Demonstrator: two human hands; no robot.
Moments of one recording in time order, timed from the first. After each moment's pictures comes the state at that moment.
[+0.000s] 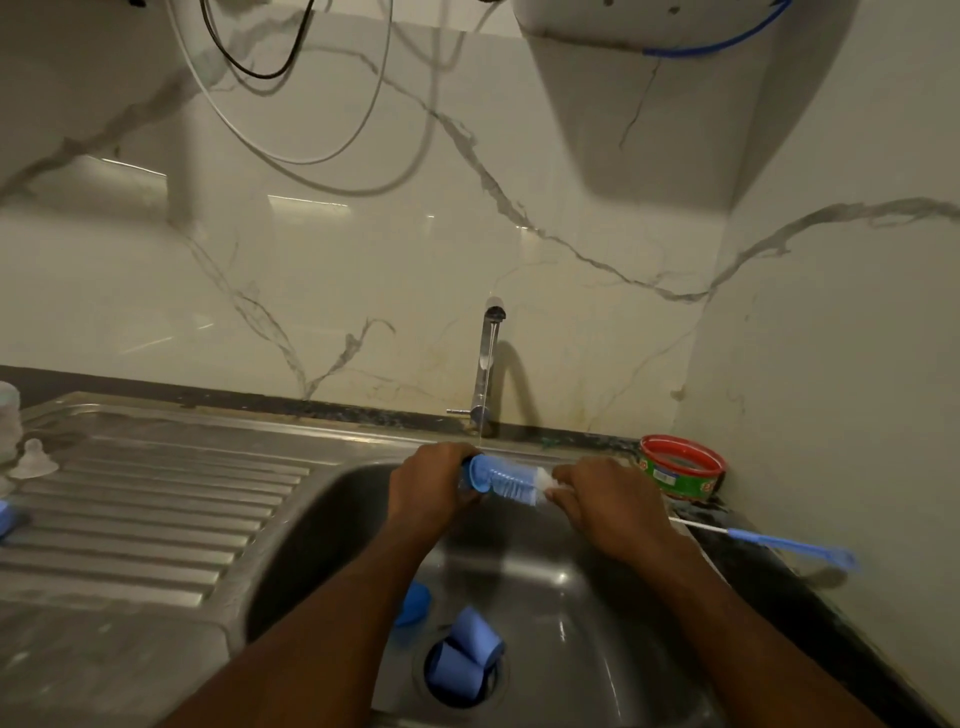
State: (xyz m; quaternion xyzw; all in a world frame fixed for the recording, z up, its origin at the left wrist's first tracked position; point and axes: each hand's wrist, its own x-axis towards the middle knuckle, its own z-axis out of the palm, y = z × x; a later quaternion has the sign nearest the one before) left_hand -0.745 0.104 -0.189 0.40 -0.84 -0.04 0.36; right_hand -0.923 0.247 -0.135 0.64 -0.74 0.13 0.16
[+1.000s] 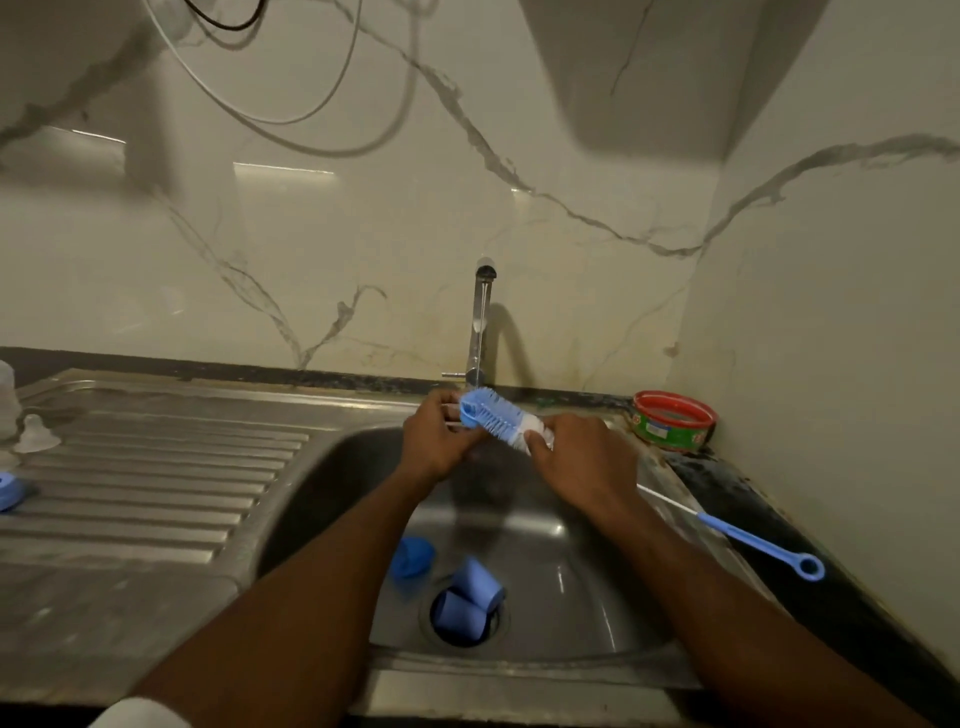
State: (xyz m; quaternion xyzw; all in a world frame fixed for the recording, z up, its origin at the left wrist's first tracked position) left_hand -0.756 0.094 -0.194 0.35 -0.70 -0.40 0.47; right_hand -0.889 0.241 -0.143 0.52 -0.81 0.21 0.14
